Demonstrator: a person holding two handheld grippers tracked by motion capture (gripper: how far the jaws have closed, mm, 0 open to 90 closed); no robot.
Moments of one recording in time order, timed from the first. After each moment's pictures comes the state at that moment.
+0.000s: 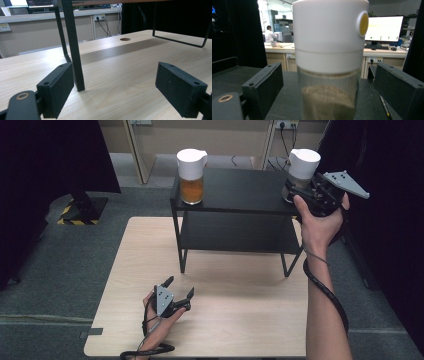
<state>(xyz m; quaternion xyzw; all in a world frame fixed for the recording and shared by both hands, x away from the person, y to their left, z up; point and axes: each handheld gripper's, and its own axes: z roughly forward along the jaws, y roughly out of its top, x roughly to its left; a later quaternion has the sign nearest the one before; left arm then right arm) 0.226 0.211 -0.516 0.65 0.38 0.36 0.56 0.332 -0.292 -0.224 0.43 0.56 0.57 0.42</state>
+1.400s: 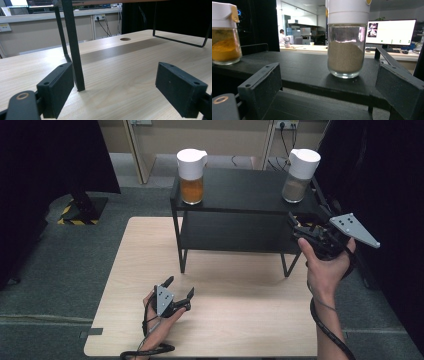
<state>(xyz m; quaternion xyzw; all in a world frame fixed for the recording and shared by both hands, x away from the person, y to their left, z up) 0.226 0.211 -0.516 0.65 0.38 0.36 0.56 0.255 -0.309 -0.273 0.39 0.57 0.60 0.41</state>
